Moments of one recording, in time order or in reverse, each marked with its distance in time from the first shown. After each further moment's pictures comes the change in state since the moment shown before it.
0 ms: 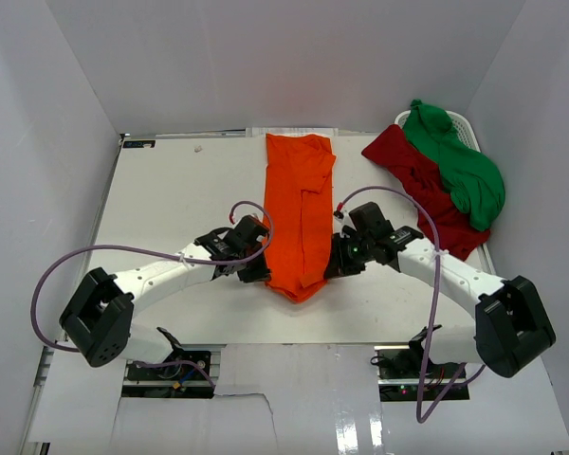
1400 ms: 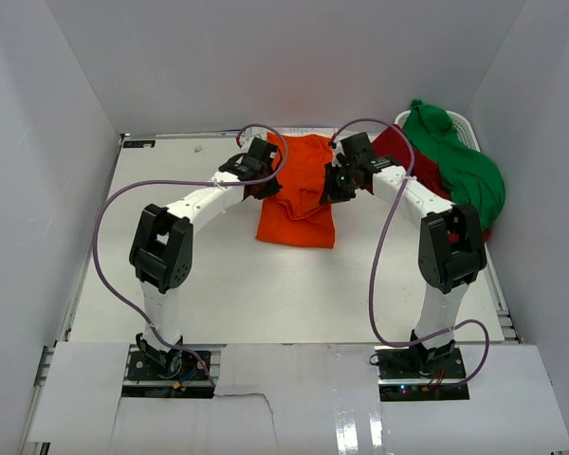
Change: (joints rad) left arm 0.249 0.599 0.768 0.039 -0.177 0.169; right arm -0.186 0.603 0.729 -0.065 0.098 -0.182
